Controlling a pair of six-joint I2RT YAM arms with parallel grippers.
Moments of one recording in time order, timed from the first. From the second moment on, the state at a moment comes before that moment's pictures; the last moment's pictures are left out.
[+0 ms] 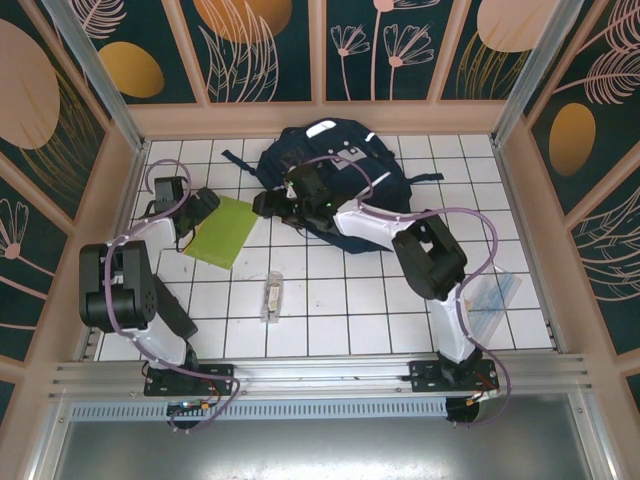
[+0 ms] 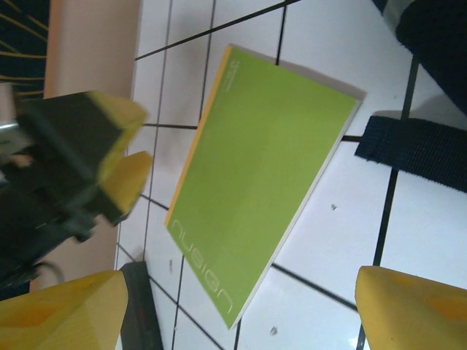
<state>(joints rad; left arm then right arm) 0.08 1.68 0.92 -0.08 0.10 -0.67 0.79 2.08 1.53 -0.05 -0.33 0.89</state>
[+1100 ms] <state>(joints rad) -0.07 1.36 0.65 -0.01 0.30 -0.85 0.85 2.07 1.45 -0.15 -0.18 0.84</state>
